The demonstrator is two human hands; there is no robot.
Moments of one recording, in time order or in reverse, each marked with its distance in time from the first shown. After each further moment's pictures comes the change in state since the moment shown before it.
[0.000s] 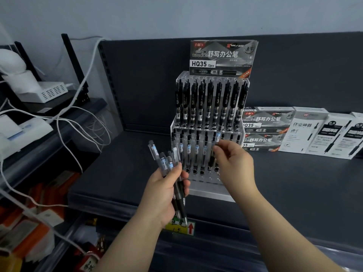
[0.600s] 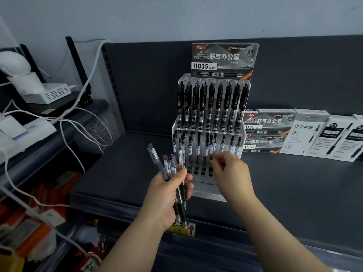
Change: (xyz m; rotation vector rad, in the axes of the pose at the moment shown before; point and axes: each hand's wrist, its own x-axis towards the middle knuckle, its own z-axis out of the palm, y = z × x) left_hand -0.005 -0.002 0.001 0.060 0.000 0.039; right_hand -0.007 0.012 0.006 -0.286 -0.081 -0.031
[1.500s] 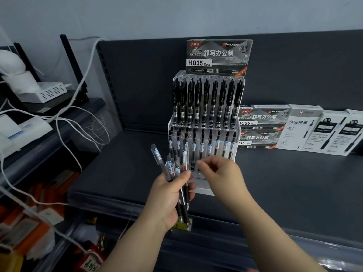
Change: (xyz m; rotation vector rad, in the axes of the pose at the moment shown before) left_hand -0.008 -0.009 0.008 0.013 -0.010 -0.031; right_hand -0.023 -0.022 -0.016 0.281 -0.223 0.048
